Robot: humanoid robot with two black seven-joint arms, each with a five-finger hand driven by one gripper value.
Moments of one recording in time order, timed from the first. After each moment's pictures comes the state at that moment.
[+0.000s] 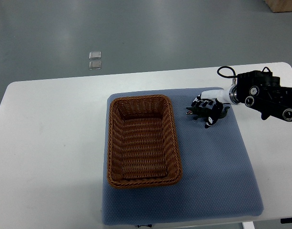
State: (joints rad) left arm -0.03 0.00 -0.09 -0.17 0.04 -0.02 0.11; right arm 1.11 -0.43 0.01 0.94 -1.06 0.31 -0.18
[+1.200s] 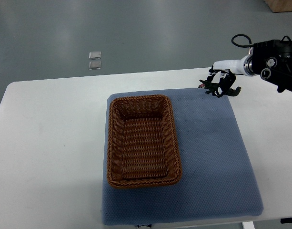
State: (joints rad) left arm -0.02 0.00 -0.09 -0.17 0.04 -0.02 0.11; right arm 1.28 -0.54 0.02 0.95 -1.09 0.35 -0.18
